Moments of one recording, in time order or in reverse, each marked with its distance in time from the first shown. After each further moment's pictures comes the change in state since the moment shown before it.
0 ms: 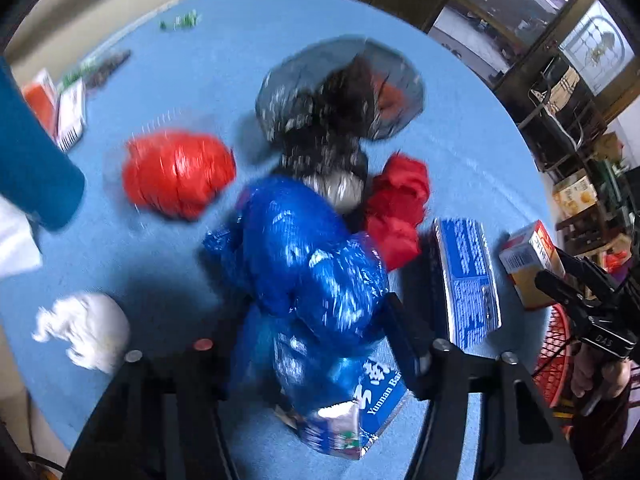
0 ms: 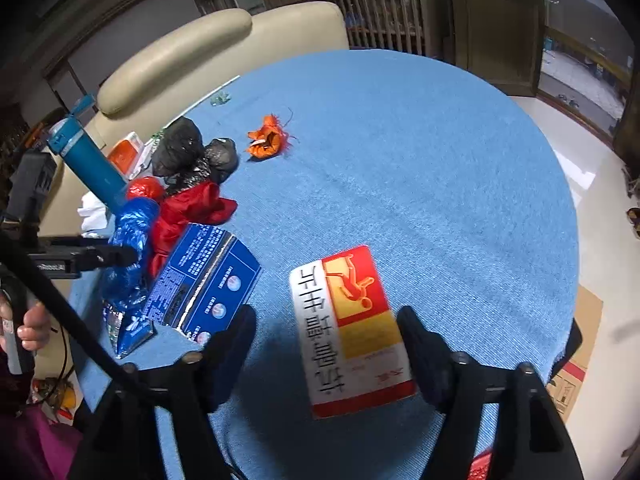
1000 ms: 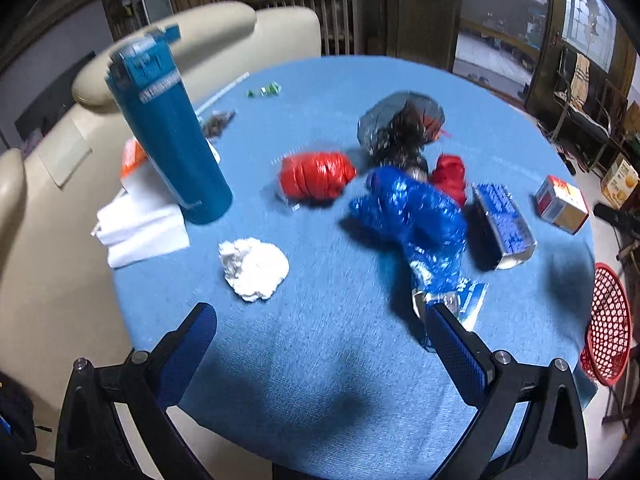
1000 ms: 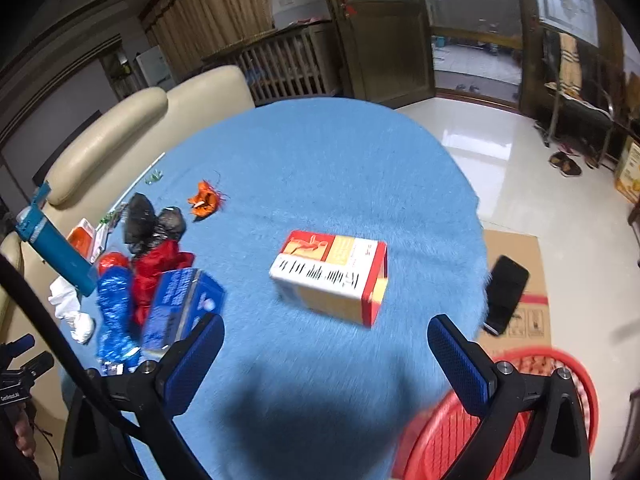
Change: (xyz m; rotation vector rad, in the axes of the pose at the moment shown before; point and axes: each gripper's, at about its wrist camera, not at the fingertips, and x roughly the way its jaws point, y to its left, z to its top) left arm -0.089 0.033 -0.088 0.124 -0.244 0.261; right arm -0.063 -0.010 -0.034 0.255 -0.269 -0.208
